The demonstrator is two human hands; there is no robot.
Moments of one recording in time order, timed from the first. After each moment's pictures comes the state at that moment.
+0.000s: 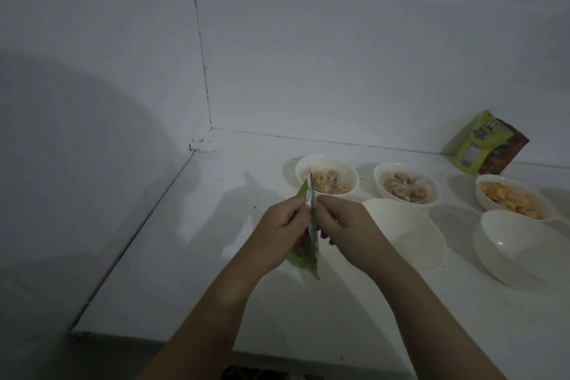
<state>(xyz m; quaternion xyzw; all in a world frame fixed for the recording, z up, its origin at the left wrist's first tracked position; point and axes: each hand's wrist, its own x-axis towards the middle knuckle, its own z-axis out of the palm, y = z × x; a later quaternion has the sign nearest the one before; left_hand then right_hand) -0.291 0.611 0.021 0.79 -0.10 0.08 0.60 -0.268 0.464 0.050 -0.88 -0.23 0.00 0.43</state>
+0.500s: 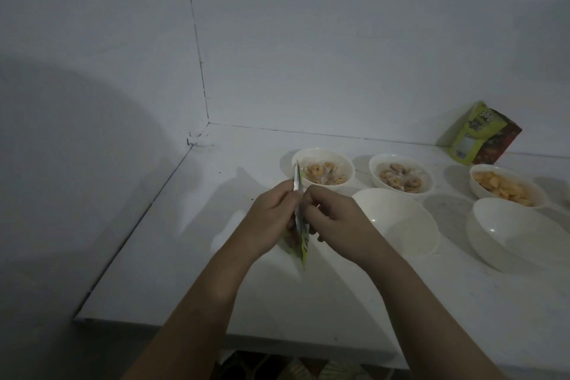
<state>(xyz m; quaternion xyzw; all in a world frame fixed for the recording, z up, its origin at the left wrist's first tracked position) -0.298 0.612 0.035 0.78 -0.03 0.05 0.62 -0.285 0.465 0.053 -0.85 -0.23 0.03 0.47</state>
